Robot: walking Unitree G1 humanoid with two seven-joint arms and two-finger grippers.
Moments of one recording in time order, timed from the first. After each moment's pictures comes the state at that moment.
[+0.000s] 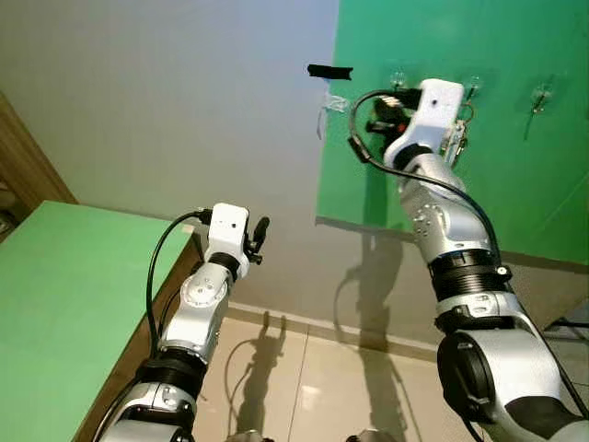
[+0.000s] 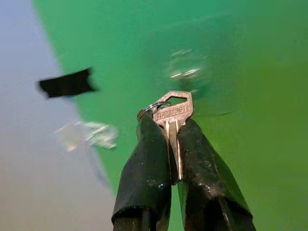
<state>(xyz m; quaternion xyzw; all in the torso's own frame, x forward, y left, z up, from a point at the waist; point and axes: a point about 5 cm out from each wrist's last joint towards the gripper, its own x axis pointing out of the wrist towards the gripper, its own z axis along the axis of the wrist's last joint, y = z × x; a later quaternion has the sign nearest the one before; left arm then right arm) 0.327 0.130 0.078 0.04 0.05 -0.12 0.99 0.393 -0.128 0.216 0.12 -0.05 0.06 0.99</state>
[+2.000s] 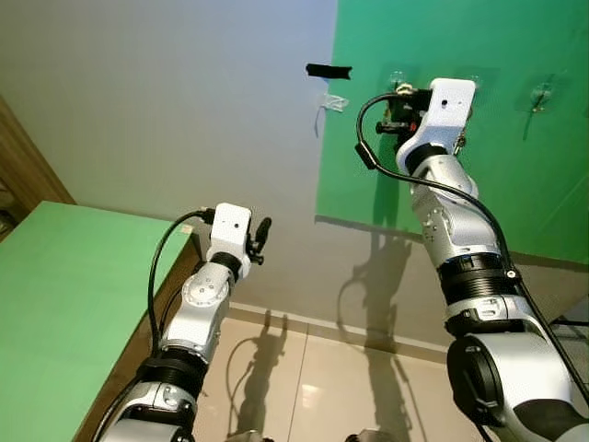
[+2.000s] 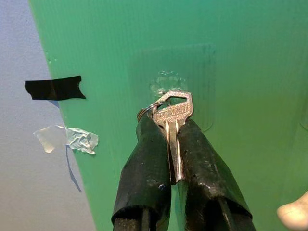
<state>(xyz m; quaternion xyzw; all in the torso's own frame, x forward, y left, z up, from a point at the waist) 0.327 0.128 0.079 0.04 0.05 -0.13 0.99 0.390 -0.137 0.217 0.05 -0.08 0.05 0.99</state>
